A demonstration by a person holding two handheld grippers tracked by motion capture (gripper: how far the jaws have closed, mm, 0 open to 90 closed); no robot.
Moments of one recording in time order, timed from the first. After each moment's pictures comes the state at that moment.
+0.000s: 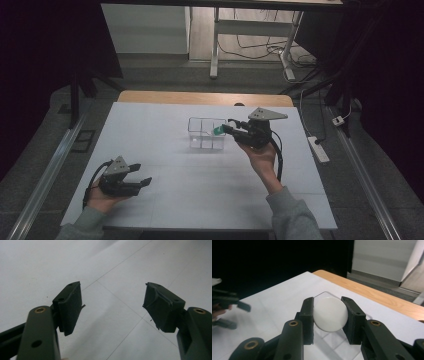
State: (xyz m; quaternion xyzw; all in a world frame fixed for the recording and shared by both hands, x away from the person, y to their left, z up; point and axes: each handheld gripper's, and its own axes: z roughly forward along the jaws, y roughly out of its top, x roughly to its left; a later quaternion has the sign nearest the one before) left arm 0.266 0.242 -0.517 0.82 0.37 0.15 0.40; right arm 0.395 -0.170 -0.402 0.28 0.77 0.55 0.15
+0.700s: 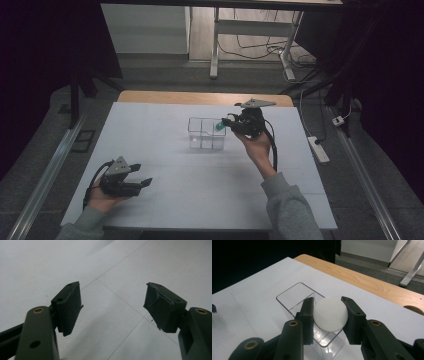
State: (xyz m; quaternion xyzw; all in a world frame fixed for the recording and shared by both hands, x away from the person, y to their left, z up) left arm 0.267 0.240 -0.519 0.83 0.37 0.15 0.40; right arm 0.440 -0.158 -0.415 0.33 0.80 0.49 0.15
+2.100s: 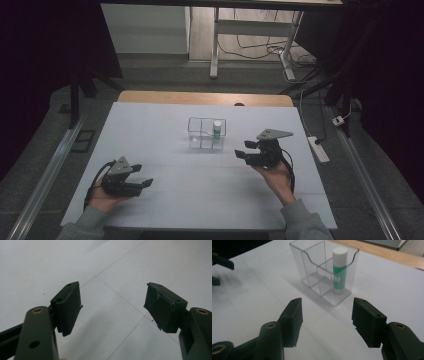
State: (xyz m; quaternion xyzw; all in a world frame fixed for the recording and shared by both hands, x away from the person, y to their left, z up) left arm 0.270 0.238 -0.522 0.83 0.37 0.15 0.39; right arm 0.373 -0.214 -0.455 0.32 0.82 0.46 0.12
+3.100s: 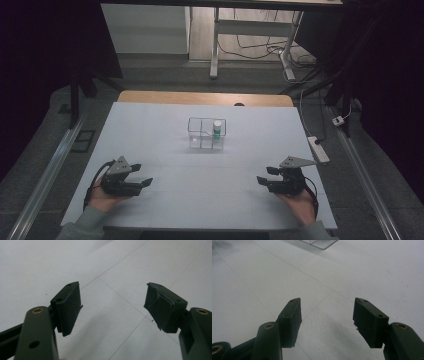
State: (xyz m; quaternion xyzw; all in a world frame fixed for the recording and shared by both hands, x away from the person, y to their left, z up) left arm 0.269 0.239 -0.521 0.83 0.38 0.15 0.39; right arm 0.322 -0.286 -0.499 0.36 0.83 0.42 0.12
